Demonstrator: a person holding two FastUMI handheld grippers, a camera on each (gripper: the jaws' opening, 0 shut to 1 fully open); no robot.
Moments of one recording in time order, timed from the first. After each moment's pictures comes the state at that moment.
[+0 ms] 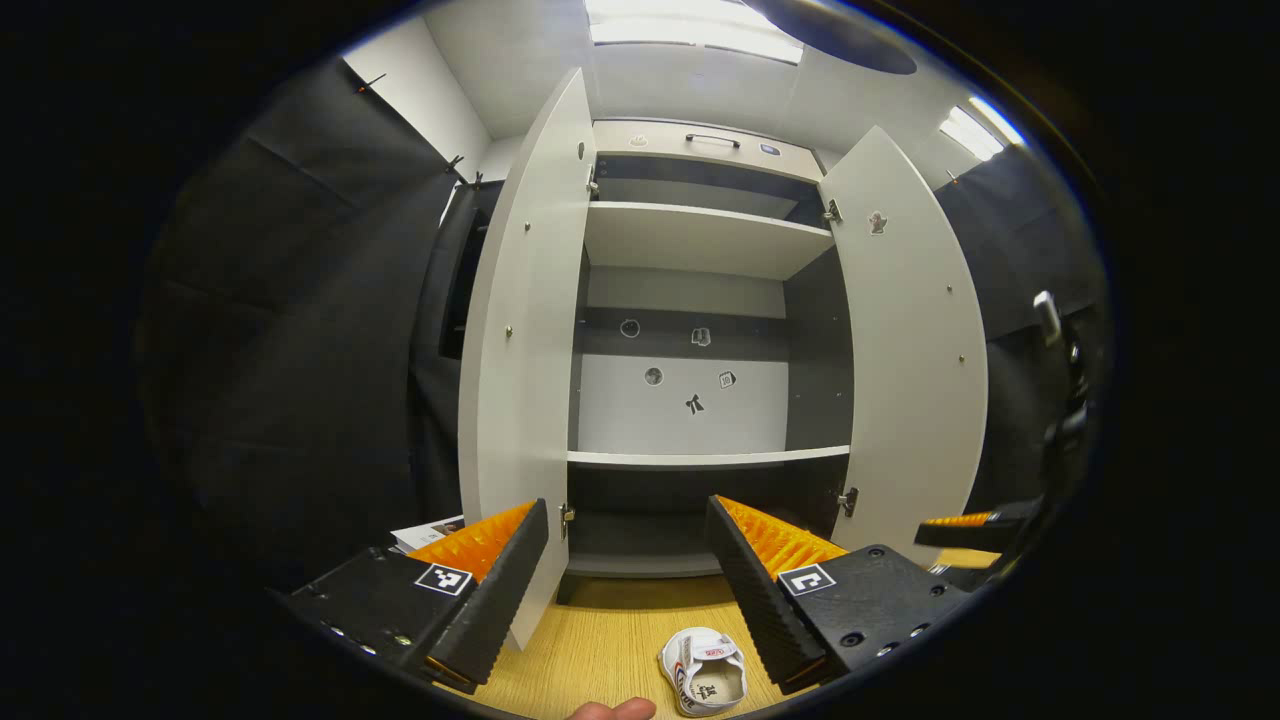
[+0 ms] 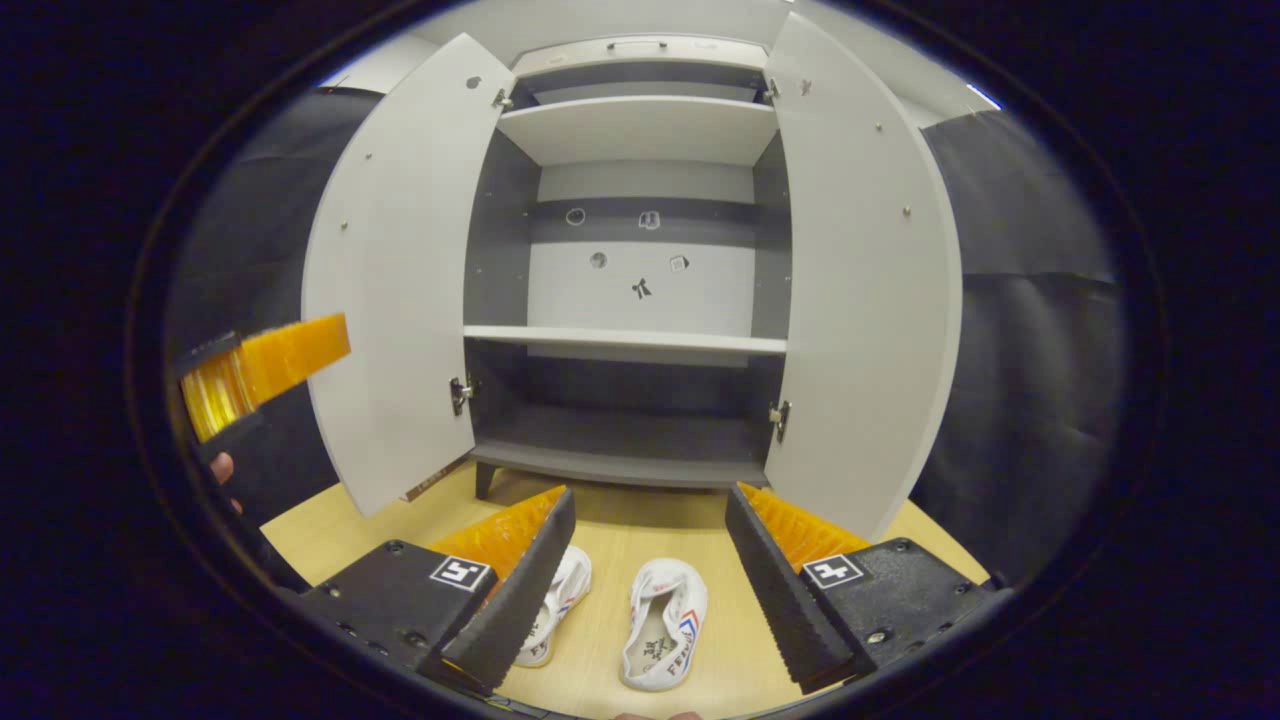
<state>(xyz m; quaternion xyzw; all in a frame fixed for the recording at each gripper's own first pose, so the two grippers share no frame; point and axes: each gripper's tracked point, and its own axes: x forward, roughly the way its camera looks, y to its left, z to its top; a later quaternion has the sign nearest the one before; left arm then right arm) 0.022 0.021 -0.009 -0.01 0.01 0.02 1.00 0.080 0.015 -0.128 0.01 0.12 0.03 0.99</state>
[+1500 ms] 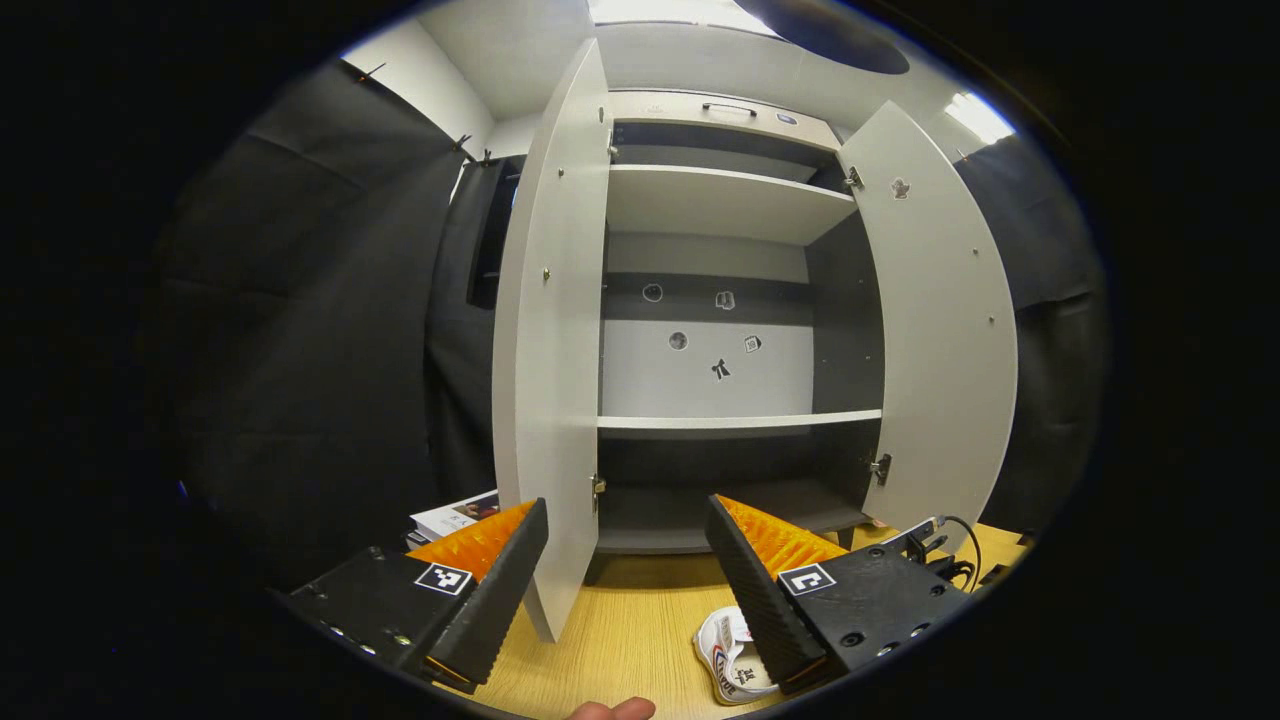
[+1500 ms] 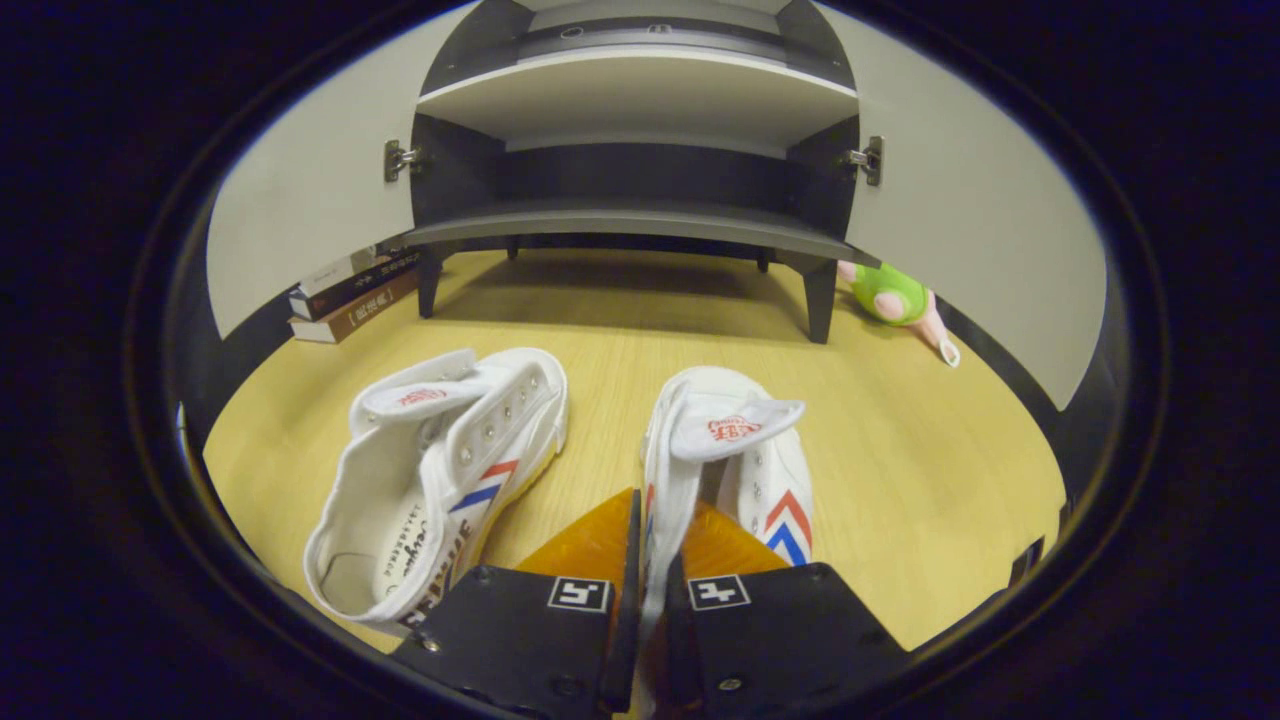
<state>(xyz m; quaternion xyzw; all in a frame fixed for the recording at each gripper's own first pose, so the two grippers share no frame) 0.029 0.053 -0.045 0.00 0.05 0.04 1.00 0.136 0.026 -0.355 0.00 0.32 0.02 0.95</state>
